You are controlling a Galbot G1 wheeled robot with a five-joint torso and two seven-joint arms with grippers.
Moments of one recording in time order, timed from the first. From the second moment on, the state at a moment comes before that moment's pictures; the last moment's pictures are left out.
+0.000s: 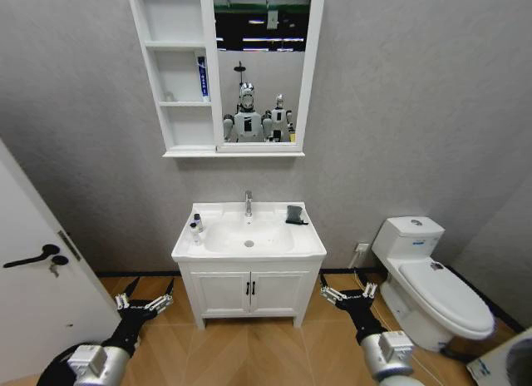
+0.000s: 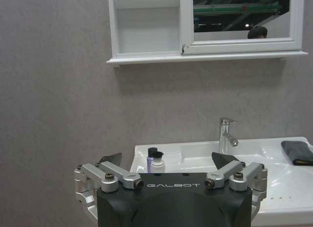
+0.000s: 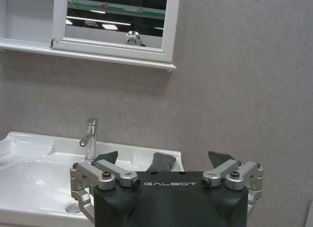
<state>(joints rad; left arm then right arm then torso) 1.81 -1.40 -0.86 -2.32 -0.30 0.11 0.15 -1.78 1.41 0.59 2.40 0.04 -0.17 0.04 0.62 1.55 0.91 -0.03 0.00</state>
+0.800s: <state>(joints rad) 1.82 -1.43 -0.86 -2.34 -0.30 0.11 0.13 -1.75 1.39 0.61 2.36 0.08 -0.18 0.07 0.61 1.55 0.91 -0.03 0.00</state>
